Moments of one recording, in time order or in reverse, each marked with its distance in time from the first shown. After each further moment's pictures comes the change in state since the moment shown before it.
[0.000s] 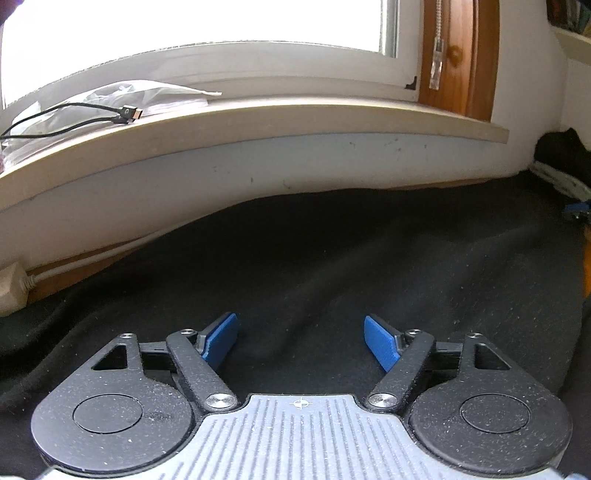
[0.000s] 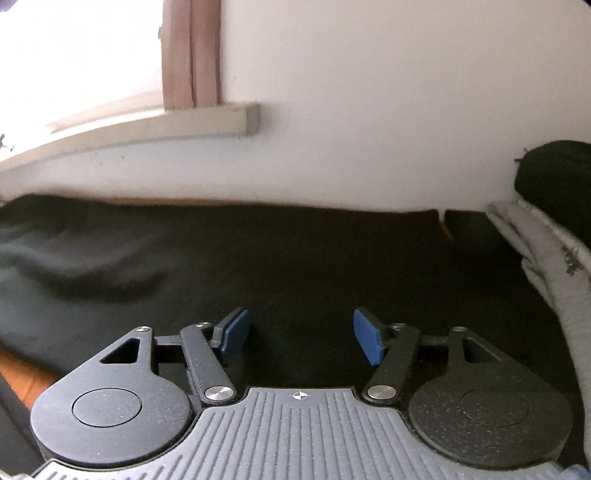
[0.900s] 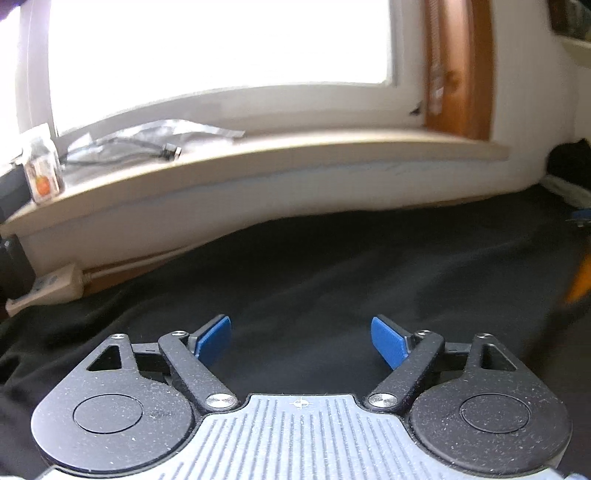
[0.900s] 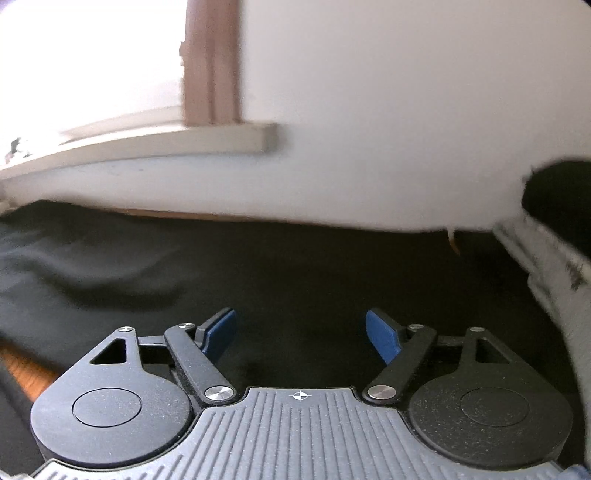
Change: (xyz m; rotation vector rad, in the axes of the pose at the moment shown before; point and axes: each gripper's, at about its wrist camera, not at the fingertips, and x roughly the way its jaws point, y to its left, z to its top) left arm -0.081 -0.043 -0.016 -0.010 -0.084 0.109; right arm -0.025 0.008 -0.002 -0.063 -0.073 0.046
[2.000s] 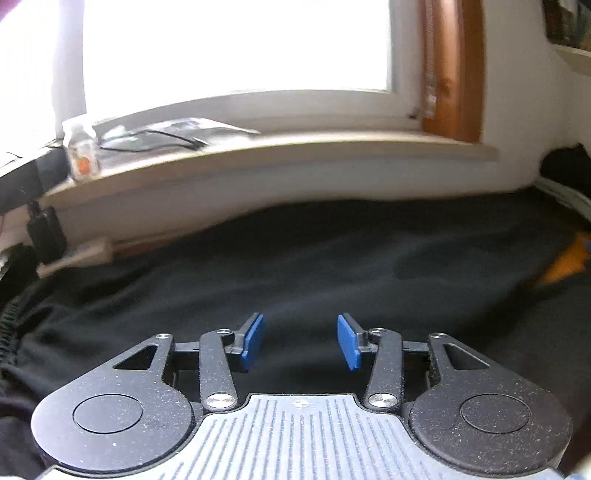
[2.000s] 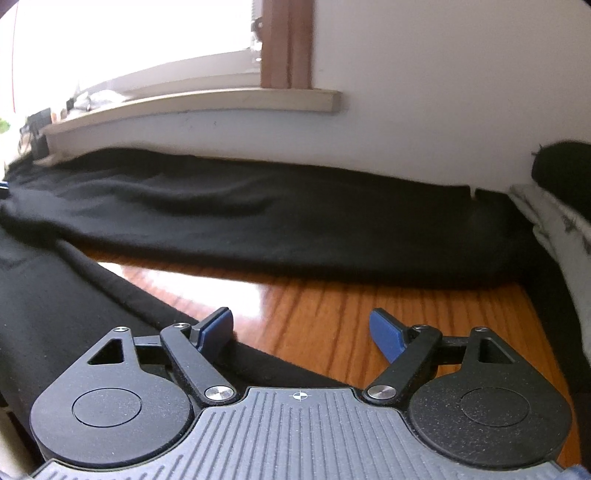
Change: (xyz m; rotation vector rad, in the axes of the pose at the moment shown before) left arm -0.043 -0.006 -0.030 -0.048 0.042 0.006; right arm -0.058 0.038 -0.041 -0.062 0.088 0.090
